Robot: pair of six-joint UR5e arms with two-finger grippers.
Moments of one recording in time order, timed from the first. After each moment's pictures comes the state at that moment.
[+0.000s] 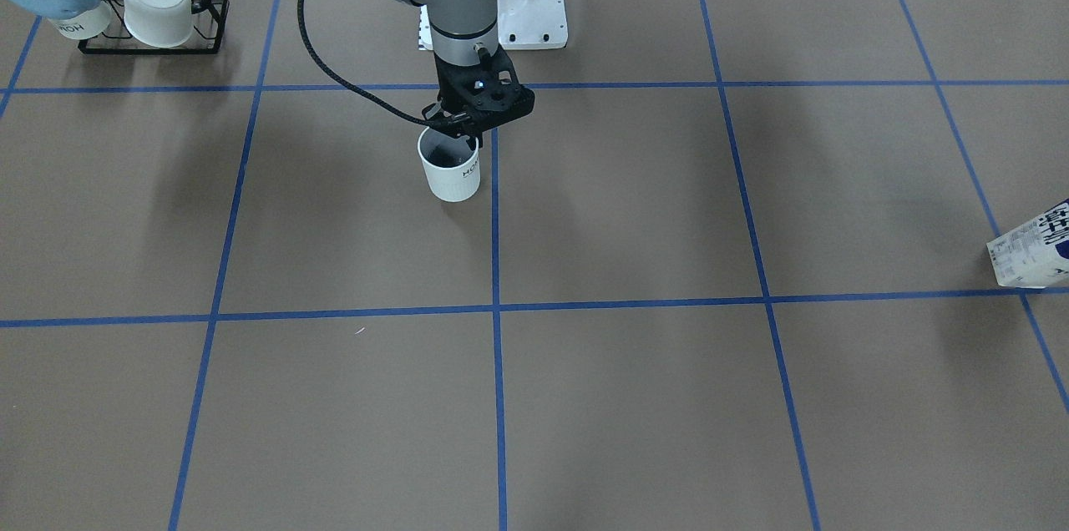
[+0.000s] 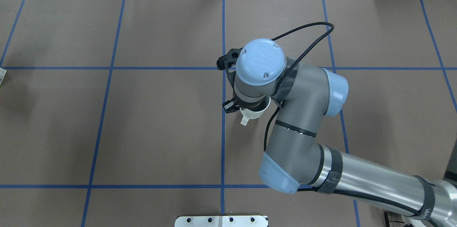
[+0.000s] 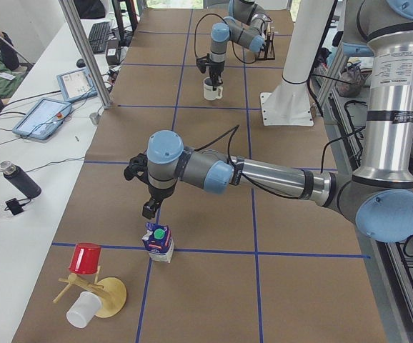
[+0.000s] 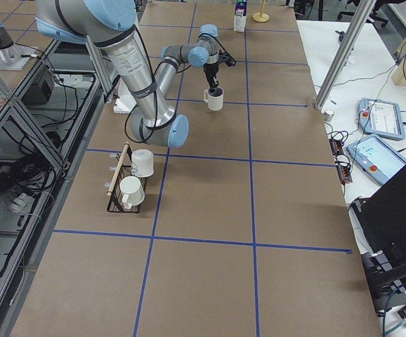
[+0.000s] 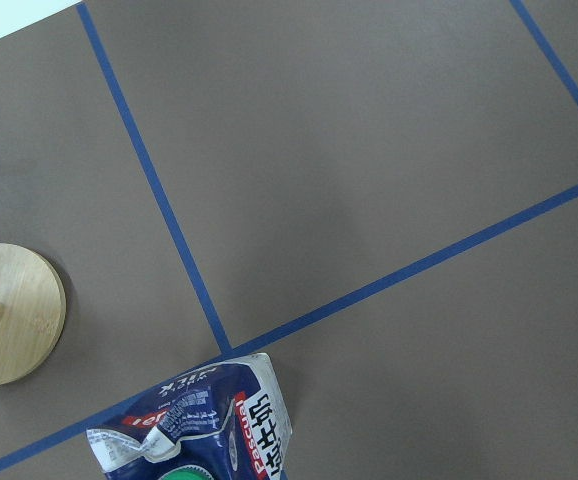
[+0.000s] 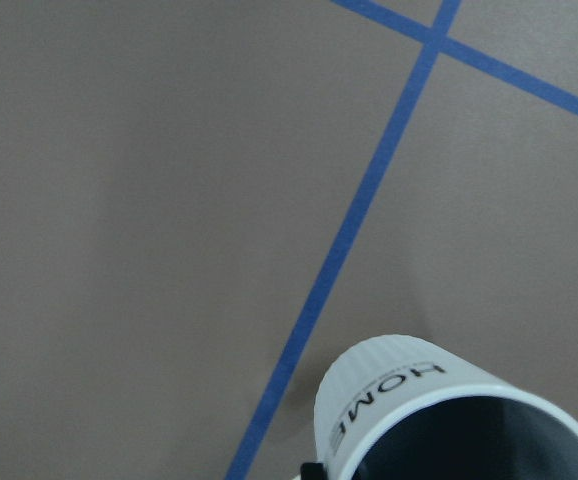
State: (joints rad) left arm -1.53 -1.58 -1.73 -1.75 -2.37 0.16; right arm 0.42 -0.76 1.69 -1.77 1.78 0.85
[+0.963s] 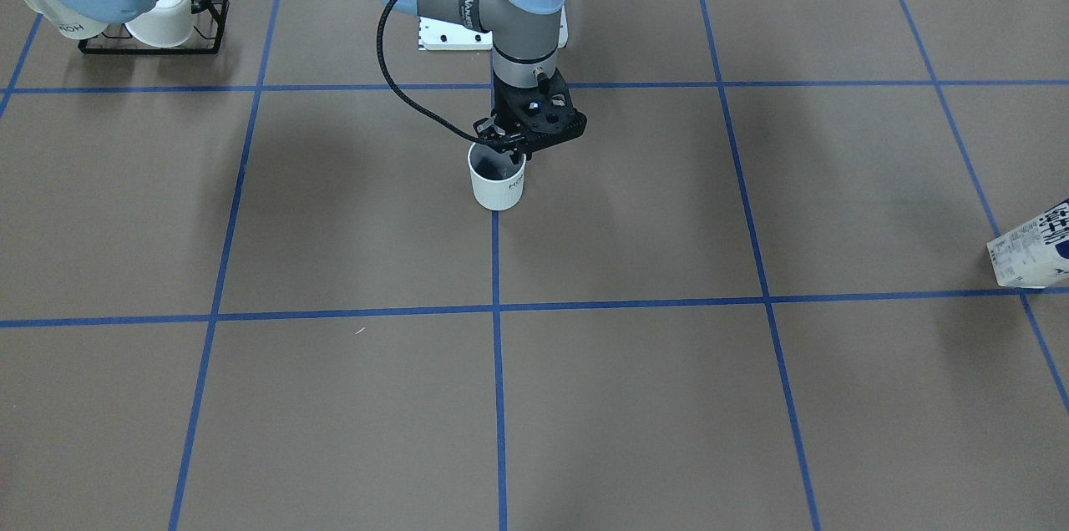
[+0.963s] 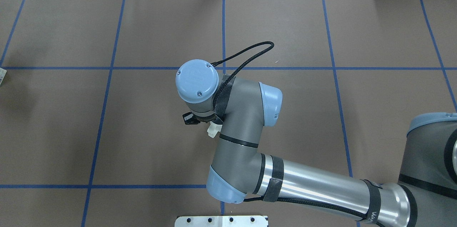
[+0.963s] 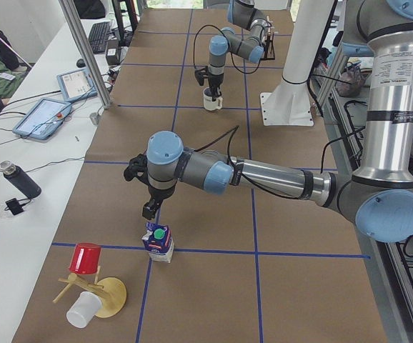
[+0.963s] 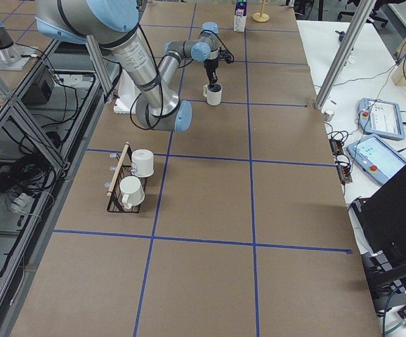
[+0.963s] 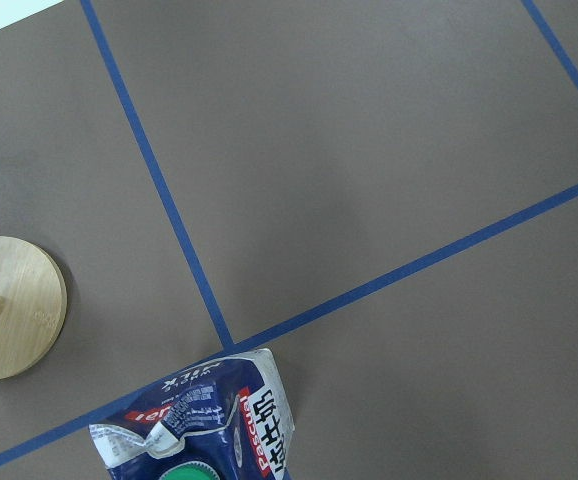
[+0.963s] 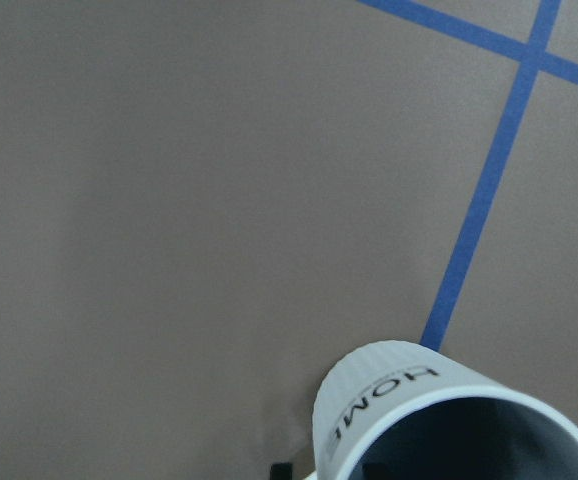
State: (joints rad) left arm -1.53 -1.58 -1.73 -1.75 -2.37 0.16; right arm 0.40 -0.65 1.50 -1.67 1.78 0.93
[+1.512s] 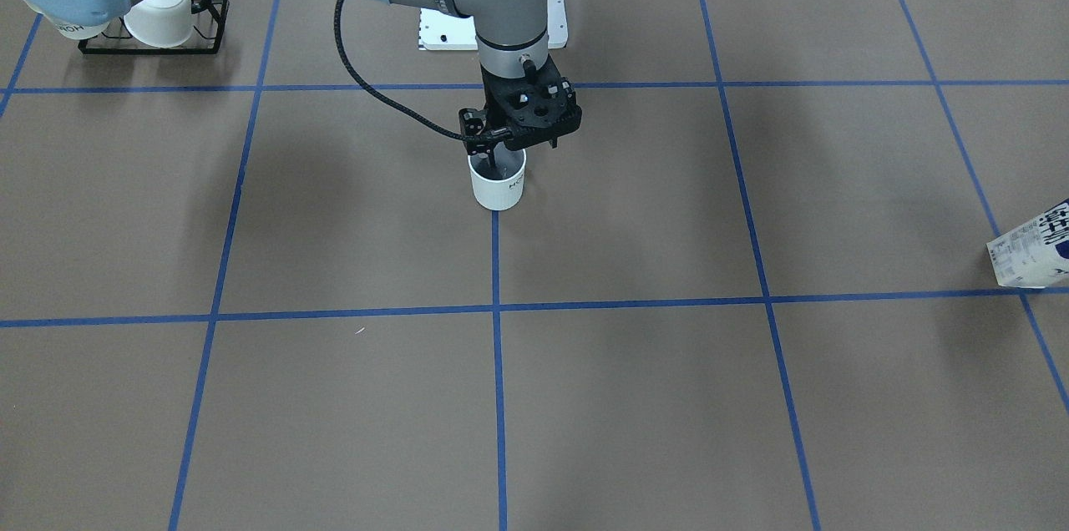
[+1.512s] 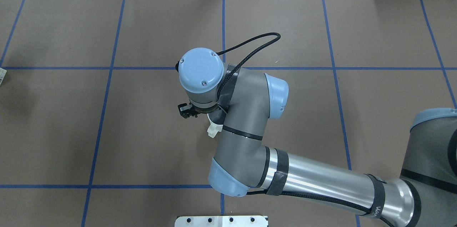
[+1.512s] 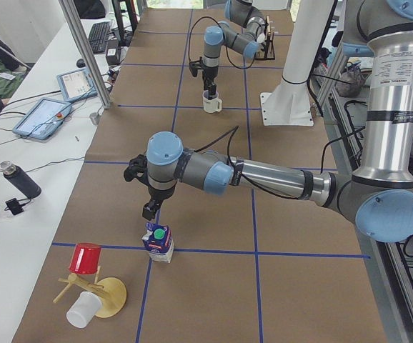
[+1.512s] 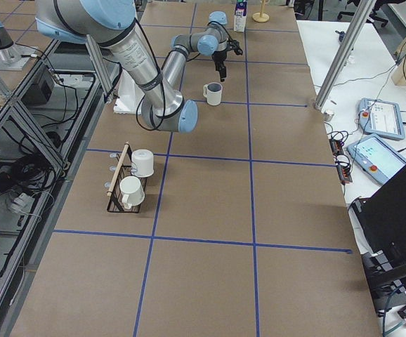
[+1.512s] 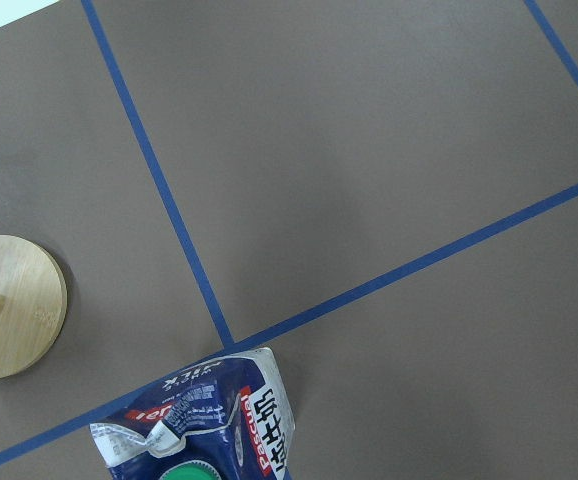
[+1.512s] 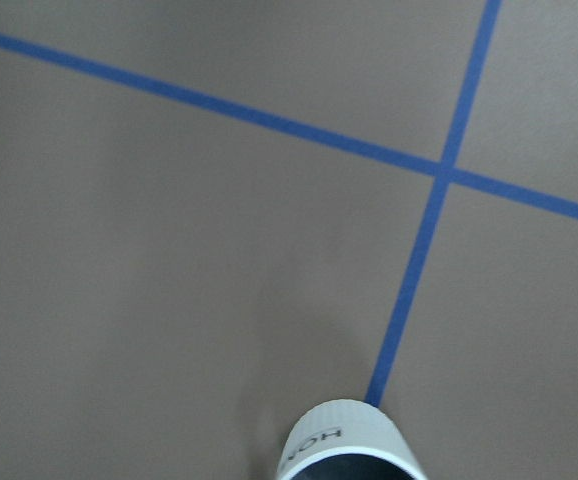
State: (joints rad) left arm -1.53 -1.58 -1.73 -1.75 -2.37 0.16; right arm 0.54 -0.66 1.61 -1.70 1.90 0.92
